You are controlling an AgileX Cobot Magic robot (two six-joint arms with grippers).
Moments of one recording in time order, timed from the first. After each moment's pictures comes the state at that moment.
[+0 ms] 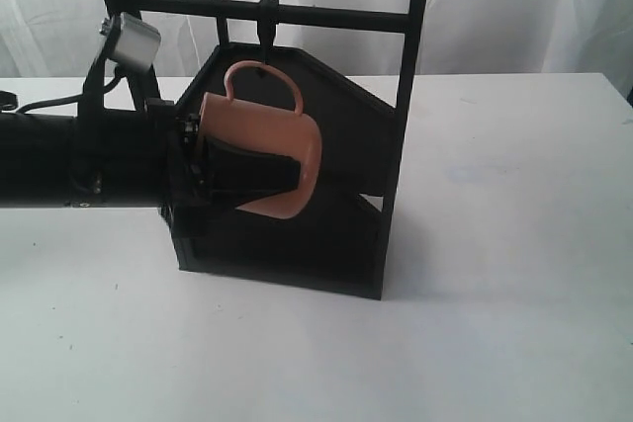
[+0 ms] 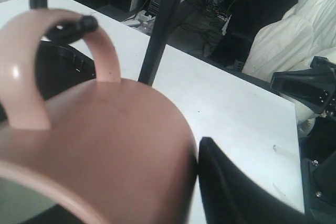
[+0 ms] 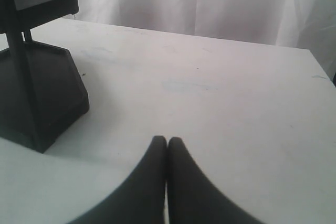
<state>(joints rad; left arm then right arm) -0.29 1.39 -0.73 -1.78 0.88 1.88 0.21 0.01 0.00 -0.05 0.28 0.02</state>
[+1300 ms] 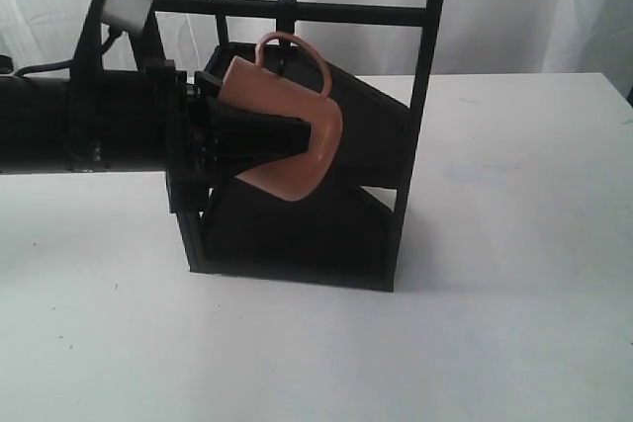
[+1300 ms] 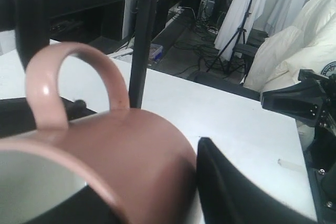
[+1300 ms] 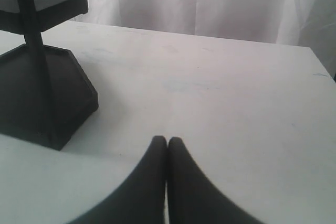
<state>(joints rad) -0.29 1.39 -0.80 -1.79 0.94 1.97 0.21 0.01 0.00 -0.05 0.28 0.04</state>
